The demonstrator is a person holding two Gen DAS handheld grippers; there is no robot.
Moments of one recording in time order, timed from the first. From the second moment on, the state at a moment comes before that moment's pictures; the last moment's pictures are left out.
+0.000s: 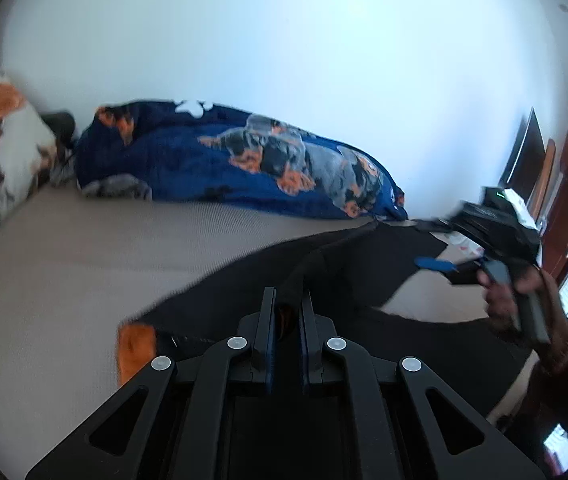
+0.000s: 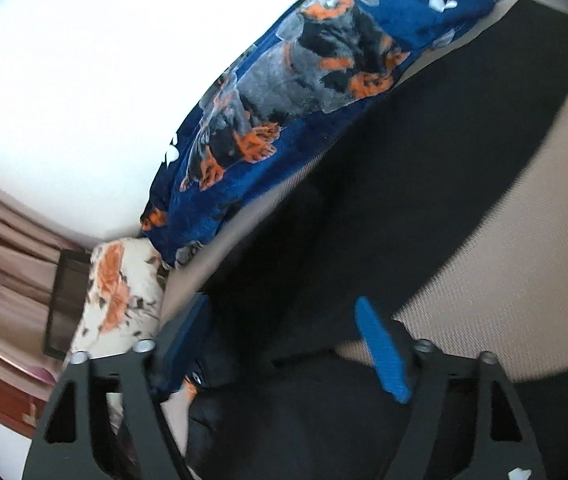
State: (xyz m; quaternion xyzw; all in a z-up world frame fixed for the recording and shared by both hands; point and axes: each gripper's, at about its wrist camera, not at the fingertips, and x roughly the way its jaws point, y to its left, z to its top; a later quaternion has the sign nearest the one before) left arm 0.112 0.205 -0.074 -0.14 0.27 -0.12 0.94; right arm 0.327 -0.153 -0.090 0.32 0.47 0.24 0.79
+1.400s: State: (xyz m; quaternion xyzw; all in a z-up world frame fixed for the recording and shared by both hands) left arm 0.019 0.232 -0.125 -0.14 0.36 -0.04 0.92; right arm 0.119 -0.183 -0.151 0.29 0.48 0.25 0.79
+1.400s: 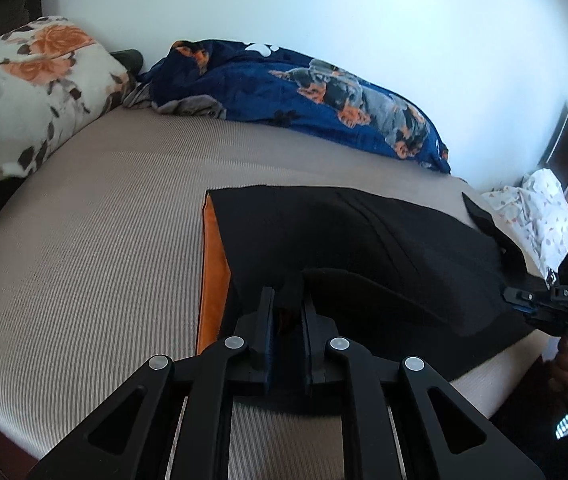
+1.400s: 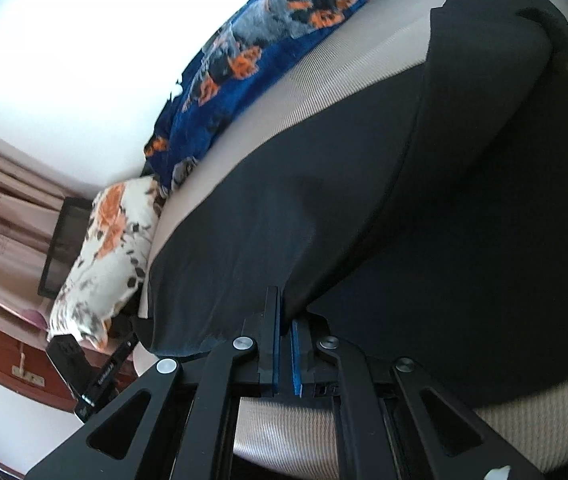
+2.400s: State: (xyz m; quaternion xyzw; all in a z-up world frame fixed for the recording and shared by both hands) left arm -0.022 0.219 -0.098 -0.10 0.28 0.03 0.95; right arm 0.095 -0.173 -0.175 0.28 0.50 0.25 0.78
